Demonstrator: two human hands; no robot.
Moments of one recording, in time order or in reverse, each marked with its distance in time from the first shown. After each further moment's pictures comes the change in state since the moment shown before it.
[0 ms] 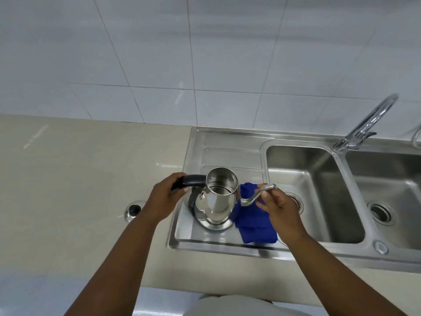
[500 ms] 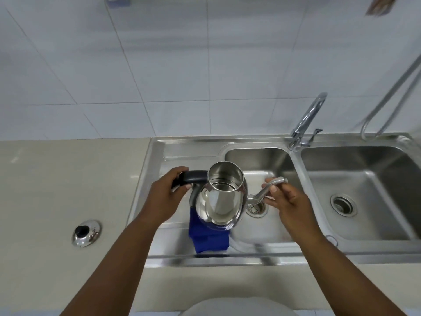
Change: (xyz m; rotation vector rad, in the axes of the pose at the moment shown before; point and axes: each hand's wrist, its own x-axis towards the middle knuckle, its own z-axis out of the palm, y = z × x) left_hand 0.029 0.138 0.108 -0.054 -0.001 0.072; right_hand 0.001 -0.035 -0.161 0.008 0.143 -0.081
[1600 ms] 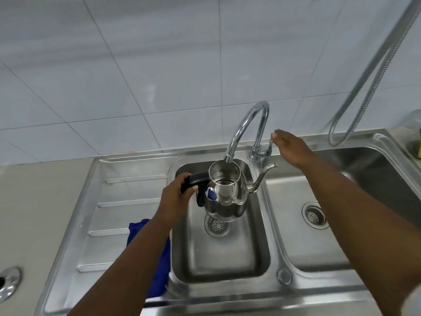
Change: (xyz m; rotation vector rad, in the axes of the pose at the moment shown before) left_hand 0.123 0.045 0.198 0.098 -0.043 -0.134; right_hand 0.266 -0.017 -0.179 -0.663 -0.112 0.097
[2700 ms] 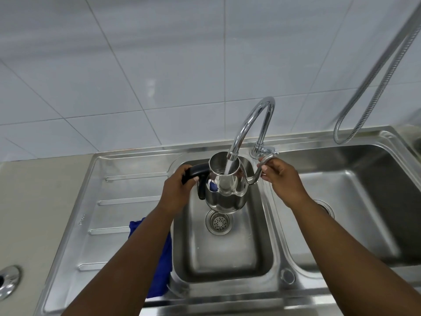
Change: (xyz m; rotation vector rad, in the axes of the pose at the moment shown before) left_hand 0.022 -0.003 0.004 -0.091 0.021 -0.043; right_hand -0.043 0.042 0.077 0.528 0.073 -0.015
